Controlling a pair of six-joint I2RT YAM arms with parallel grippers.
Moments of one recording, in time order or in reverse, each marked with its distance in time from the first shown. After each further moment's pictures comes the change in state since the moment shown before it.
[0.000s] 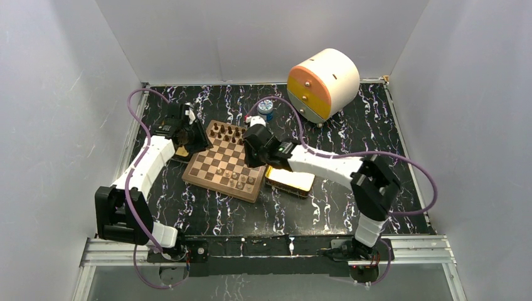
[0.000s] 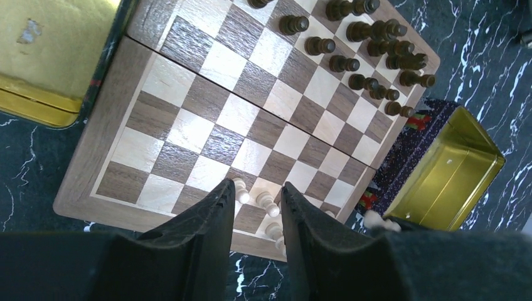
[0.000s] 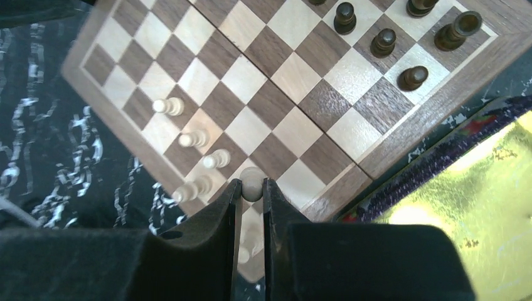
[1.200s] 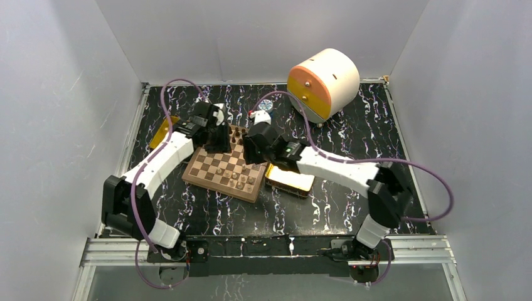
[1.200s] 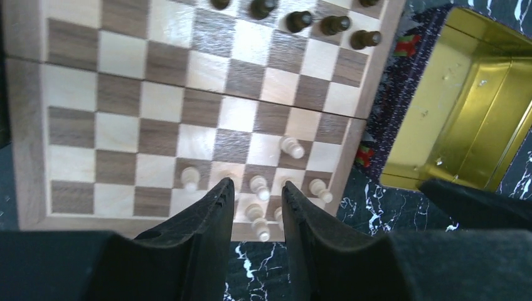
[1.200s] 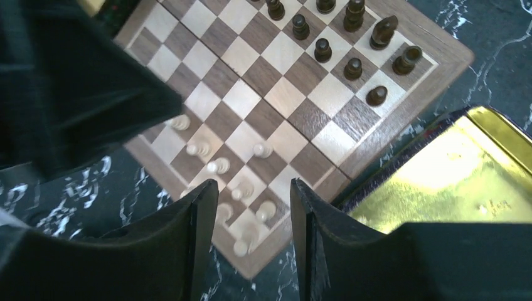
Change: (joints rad) left arm -0.216 0.050 0.076 -0.056 -0.056 0.136; right arm 0.027 -0.016 0.020 -0.001 0.109 -0.046
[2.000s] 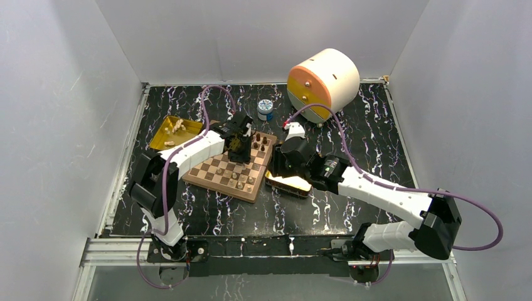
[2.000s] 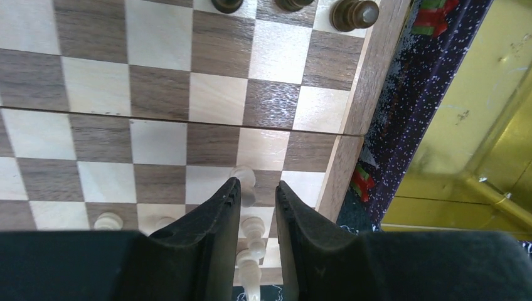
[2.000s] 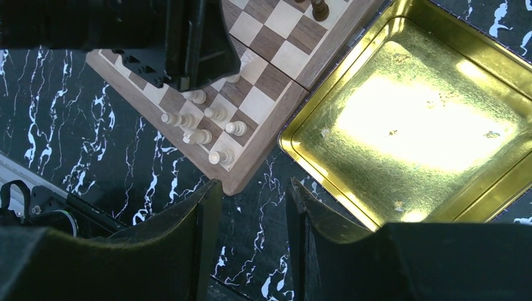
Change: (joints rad) left arm -0.225 0.260 0.063 0.056 -0.119 -0.069; right arm 0.000 -0.451 -0.328 -0.084 0.008 0.132
